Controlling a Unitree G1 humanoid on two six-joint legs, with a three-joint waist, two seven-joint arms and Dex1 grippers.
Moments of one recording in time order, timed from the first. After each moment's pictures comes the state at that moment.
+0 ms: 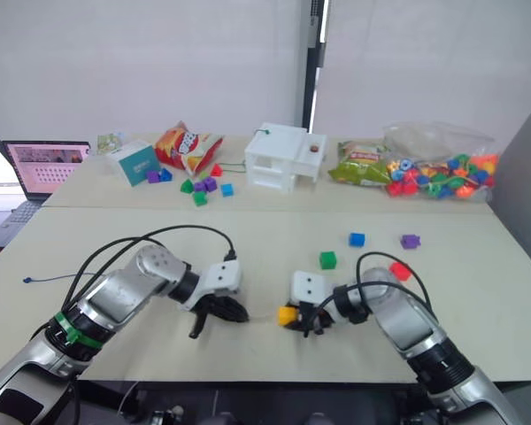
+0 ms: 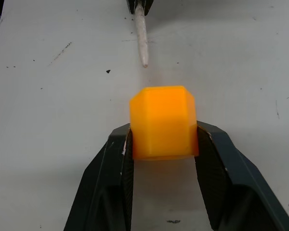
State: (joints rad) left arm -0.67 0.67 -0.50 -0.09 -0.15 0.61 -1.31; right arm -0.47 -0.68 0.39 -0.14 0.05 0.42 1.19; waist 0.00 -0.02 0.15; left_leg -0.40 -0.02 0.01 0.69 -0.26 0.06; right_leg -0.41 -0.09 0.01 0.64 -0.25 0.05
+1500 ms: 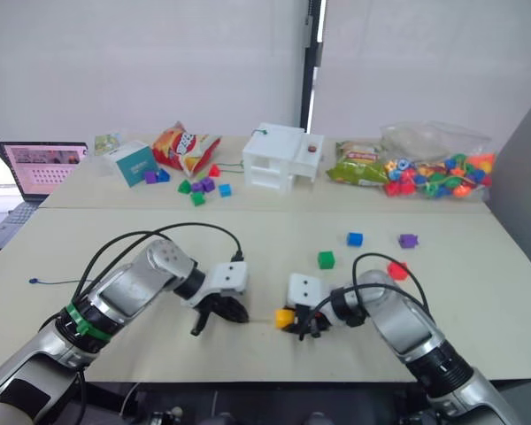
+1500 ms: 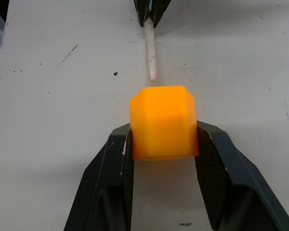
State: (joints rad) left arm -0.74 0.65 -0.57 -0.05 -0.08 0.63 -1.35; right arm -0.46 -0.68 0.41 -0.19 0.05 0.49 1.17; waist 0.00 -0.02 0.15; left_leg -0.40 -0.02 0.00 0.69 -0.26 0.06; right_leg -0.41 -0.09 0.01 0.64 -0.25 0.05
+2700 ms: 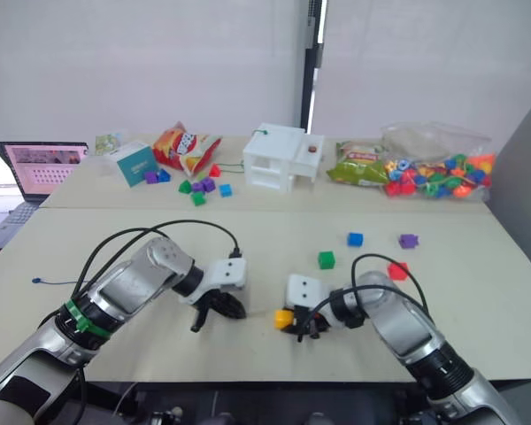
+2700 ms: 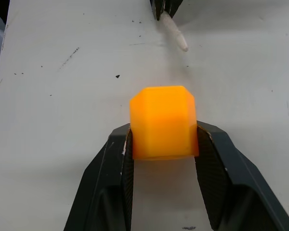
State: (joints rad) left arm -0.77 0.66 -0.57 -0.07 -0.08 0.76 -1.35; right arm -0.46 -0.68 0.41 -0.21 0.05 0.50 1.16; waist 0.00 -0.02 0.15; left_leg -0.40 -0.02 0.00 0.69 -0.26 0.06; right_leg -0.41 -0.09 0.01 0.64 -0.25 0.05
